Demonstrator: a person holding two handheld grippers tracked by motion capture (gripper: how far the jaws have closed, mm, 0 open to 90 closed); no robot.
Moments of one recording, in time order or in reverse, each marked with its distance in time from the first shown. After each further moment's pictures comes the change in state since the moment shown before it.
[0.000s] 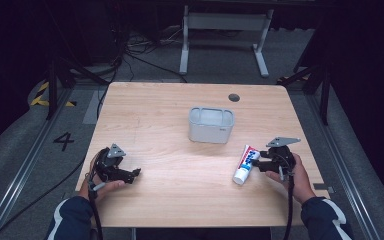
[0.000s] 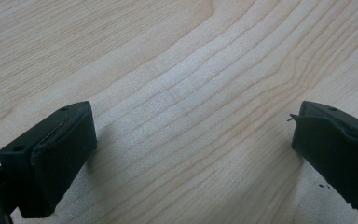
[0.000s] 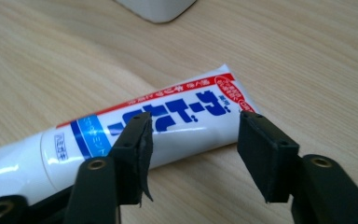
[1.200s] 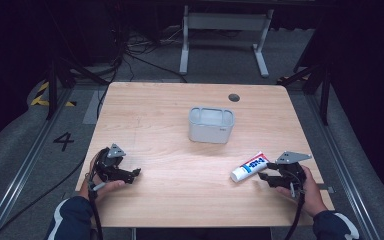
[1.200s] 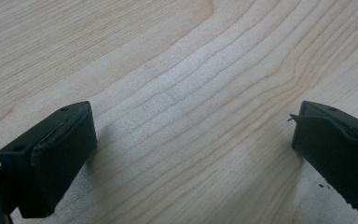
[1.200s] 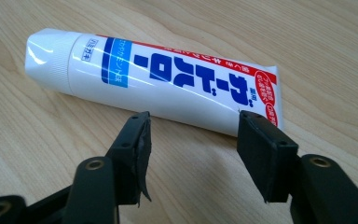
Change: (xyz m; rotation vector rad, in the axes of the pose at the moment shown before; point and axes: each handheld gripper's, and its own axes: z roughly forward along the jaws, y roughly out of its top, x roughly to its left) left arm 0.000 0.000 0.000 0.000 0.000 0.000; right arm 0.003 -0.045 -0.022 -0.019 0.038 -0.103
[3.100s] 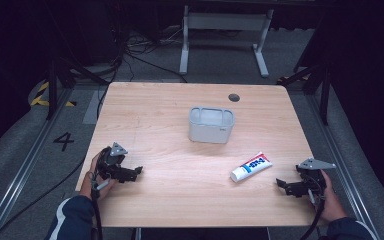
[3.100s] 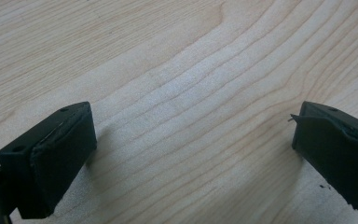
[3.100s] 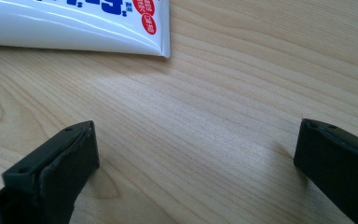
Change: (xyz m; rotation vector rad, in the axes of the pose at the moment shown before) left arm -0.004 0.005 0.005 -0.001 0.028 -0.049; right arm -0.043 -0.059 -0.014 -0.030 -0.115 0.158
